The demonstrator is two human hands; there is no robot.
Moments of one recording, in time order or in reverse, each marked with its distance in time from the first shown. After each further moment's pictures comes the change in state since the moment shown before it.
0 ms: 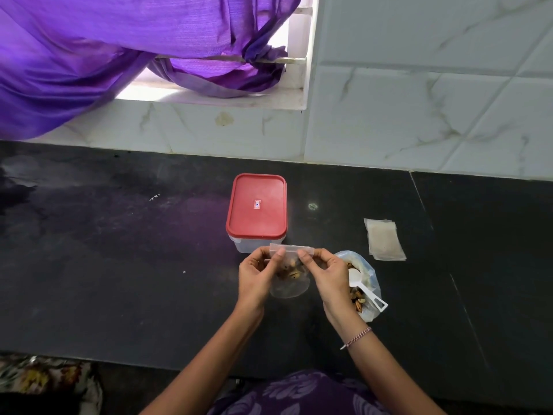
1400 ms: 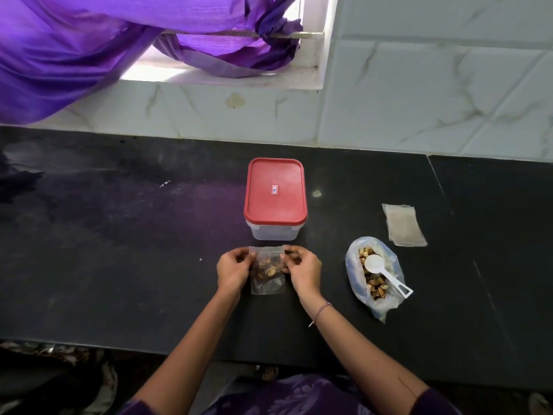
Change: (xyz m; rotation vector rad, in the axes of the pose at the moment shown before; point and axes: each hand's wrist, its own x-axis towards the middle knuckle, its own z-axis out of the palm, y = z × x) left_hand 0.057 -0.056 -0.095 0.395 0.189 -0.283; right_hand 0.017 0.068 0.079 -0.247 0.058 0.134
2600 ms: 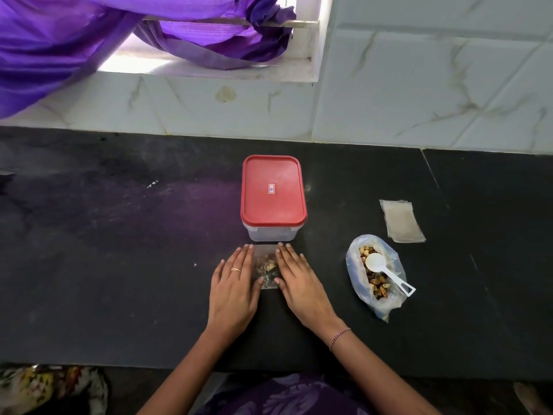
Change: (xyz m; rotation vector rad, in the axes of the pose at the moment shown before) left_hand -0.027 -0.030 -0.021 0.984 0.079 0.911; right_hand -0.012 0.033 -0.019 -1.042 -0.143 -0.842
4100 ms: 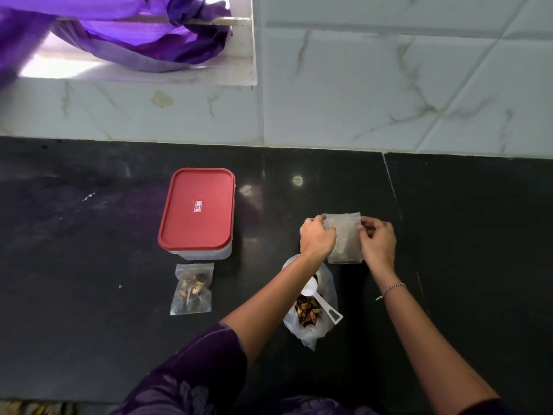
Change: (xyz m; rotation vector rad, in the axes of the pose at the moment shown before) left_hand 0.199 0.268 0.071 -0.806 -0.496 -0.565; right_hand 0.012 0.257 -0.119 0.491 0.282 0.912
